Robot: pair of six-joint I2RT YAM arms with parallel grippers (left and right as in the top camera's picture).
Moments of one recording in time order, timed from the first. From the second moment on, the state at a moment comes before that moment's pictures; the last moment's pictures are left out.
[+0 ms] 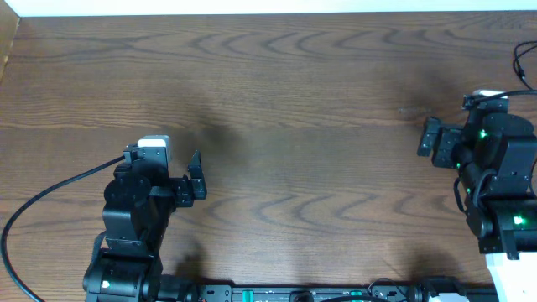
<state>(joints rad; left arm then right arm) -0.11 0.60 0.74 -0.64 -0.05 -0.08 0.03 0.93 0.99 -0.68 0.15 0.10</state>
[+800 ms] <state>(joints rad) -0.11 0.38 0.61 -0.71 -0.05 -0.08 0.03 0.62 0.72 -0.65 0.22 0.14</state>
